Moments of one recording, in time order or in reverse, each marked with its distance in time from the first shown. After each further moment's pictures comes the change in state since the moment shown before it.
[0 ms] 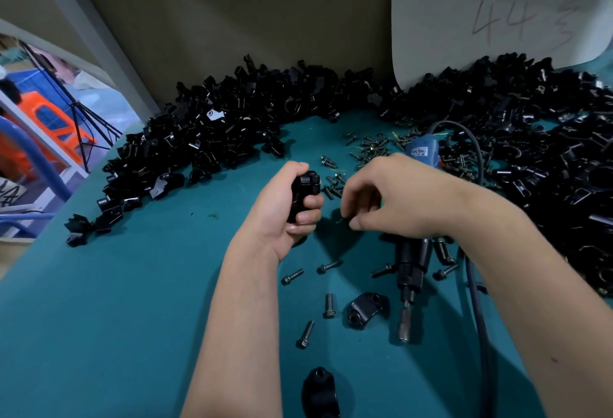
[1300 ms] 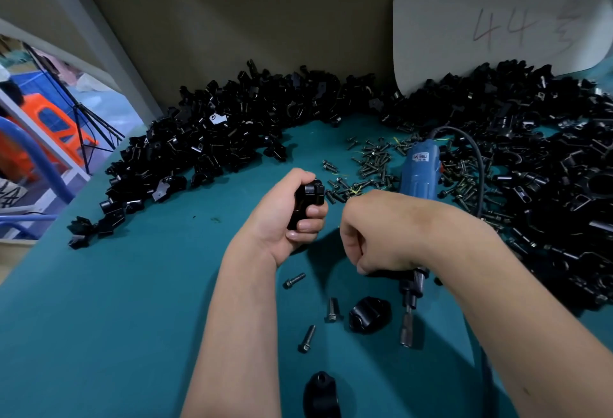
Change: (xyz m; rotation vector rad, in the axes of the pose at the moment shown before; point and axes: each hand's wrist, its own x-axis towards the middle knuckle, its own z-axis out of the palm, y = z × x) left_hand -0.003 0.002 -0.003 0.054 -0.100 -0.036; right_hand -0.002 -0.032 0.014 -0.257 -0.277 0.074
